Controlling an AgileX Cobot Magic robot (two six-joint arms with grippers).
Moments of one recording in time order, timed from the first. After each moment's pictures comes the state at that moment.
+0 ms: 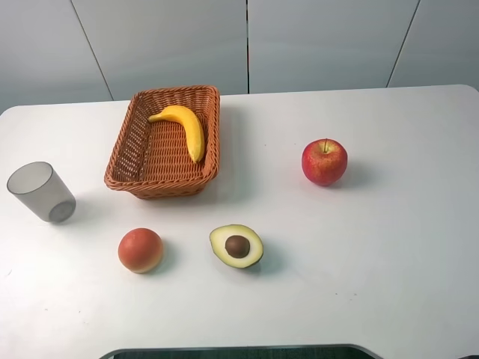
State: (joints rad) left arm -0.01 0.00 -0.51 0.03 1.08 -0.02; right arm 0.02 0.31 -0.62 0.00 1.04 0.11
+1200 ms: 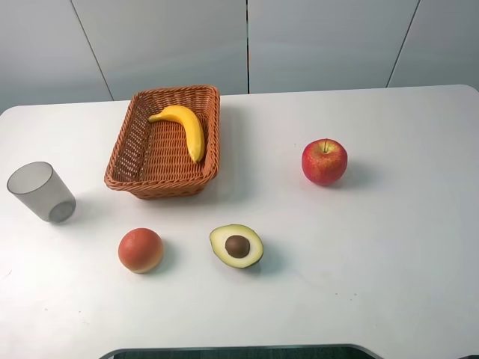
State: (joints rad) left arm -0.01 0.00 -0.51 0.03 1.08 -0.02; right arm 0.06 0.00 -0.51 0.07 1.10 -0.03
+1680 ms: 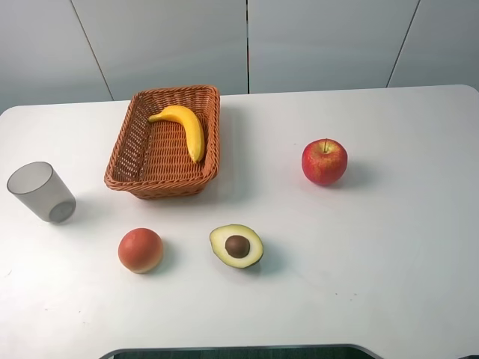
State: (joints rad) left arm -0.01 0.00 -0.51 0.03 1.08 -0.02; right arm 0.06 0.00 -0.51 0.02 1.10 -0.02
